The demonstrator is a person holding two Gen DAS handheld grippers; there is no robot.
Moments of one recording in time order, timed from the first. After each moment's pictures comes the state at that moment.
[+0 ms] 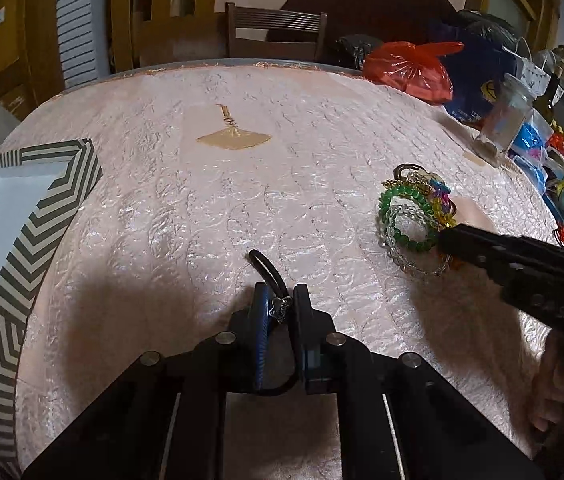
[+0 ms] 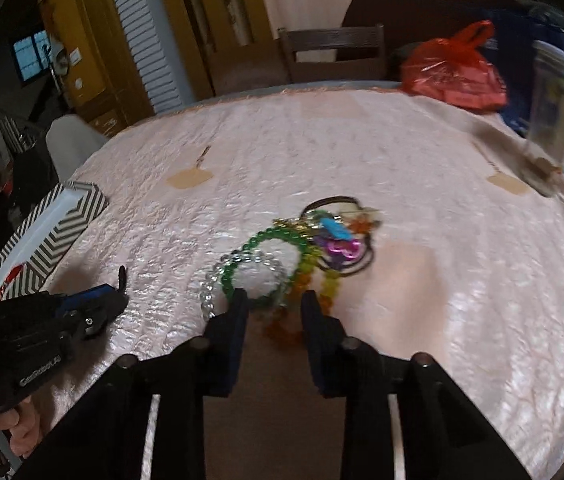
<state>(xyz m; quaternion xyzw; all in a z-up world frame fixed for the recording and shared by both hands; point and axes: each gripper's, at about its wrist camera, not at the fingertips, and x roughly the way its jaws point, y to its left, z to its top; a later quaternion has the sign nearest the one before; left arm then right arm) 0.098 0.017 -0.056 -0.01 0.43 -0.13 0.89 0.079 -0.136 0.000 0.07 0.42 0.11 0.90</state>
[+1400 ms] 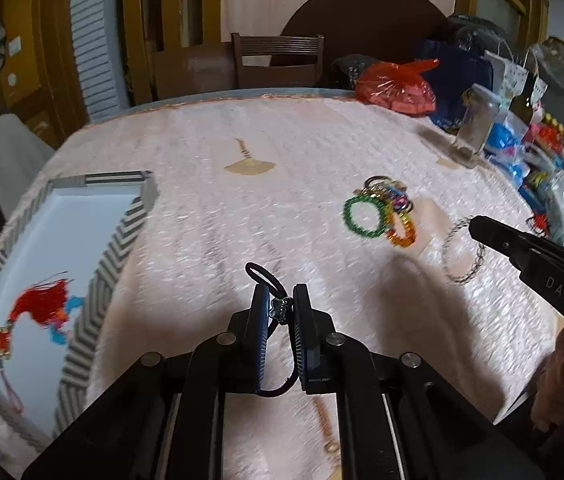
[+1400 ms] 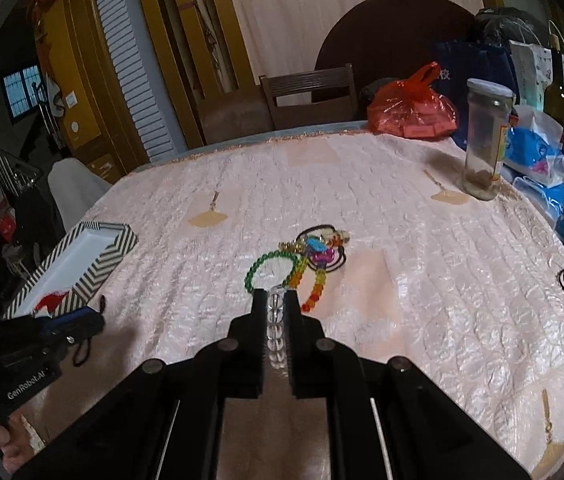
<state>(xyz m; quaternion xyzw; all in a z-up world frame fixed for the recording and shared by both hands) 0.017 0.026 0.014 0.03 0.41 -0.10 0.91 -0.007 -0.138 0.066 0.10 0.35 0.06 0.93</state>
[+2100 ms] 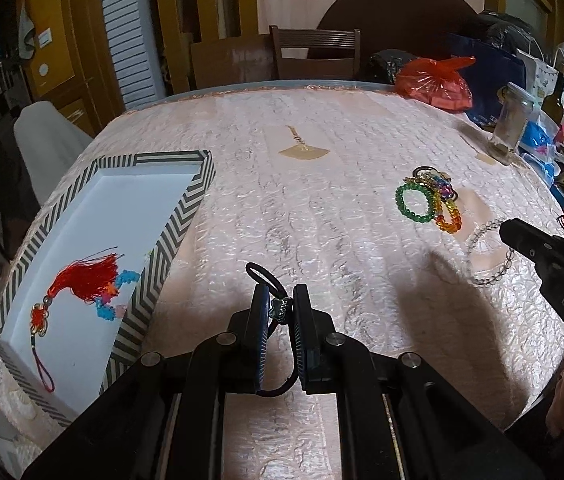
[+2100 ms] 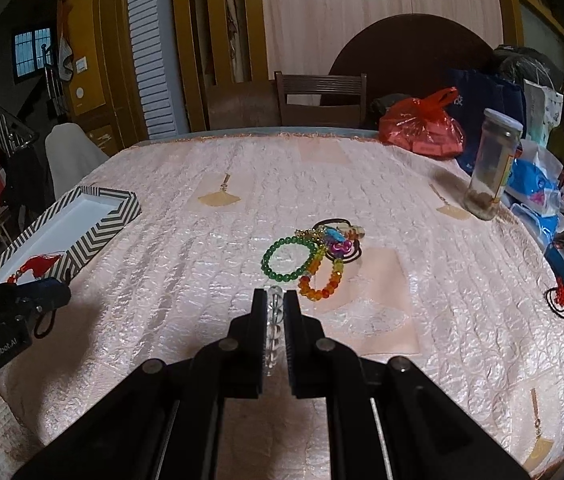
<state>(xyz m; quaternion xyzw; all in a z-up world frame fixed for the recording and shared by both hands) 0.006 0.061 0.010 0.03 0.42 -0.05 0.91 -0.020 -0.096 0.064 0.03 0.35 0.05 0.93</state>
